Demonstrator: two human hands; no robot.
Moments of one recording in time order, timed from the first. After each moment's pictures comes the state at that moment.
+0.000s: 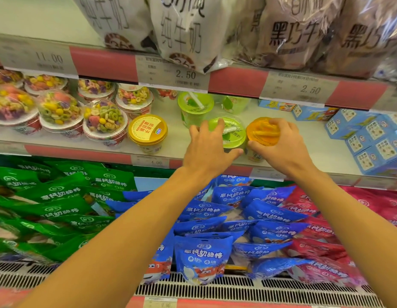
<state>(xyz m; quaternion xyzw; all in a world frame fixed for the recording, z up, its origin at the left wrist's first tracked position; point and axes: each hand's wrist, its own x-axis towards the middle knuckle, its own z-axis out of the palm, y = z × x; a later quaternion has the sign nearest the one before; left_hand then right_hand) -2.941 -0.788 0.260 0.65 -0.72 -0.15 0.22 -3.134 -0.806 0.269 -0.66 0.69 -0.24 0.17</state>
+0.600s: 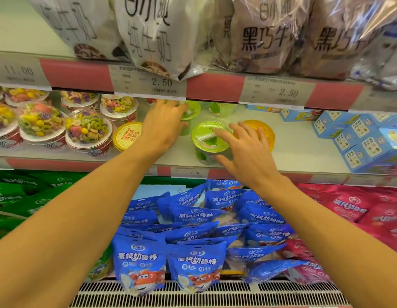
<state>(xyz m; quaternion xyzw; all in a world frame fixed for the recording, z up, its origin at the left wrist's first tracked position) -2.877 -0.869 0.264 0.63 -0.77 0.01 0.14 -3.093 -0.794 0.262 -0.81 0.57 -0.12 -0.04</state>
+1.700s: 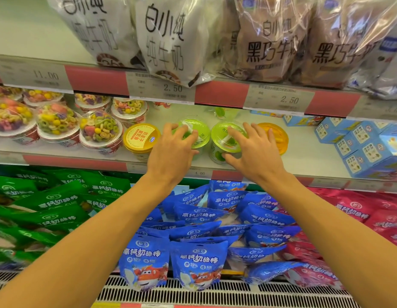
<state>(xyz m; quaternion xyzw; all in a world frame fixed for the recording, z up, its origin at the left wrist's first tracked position) -2.884 -0.786 0.250 0.59 -0.78 0.10 0.19 -3.096 -0.800 0.272 -0.79 0.60 -0.07 -0.04</state>
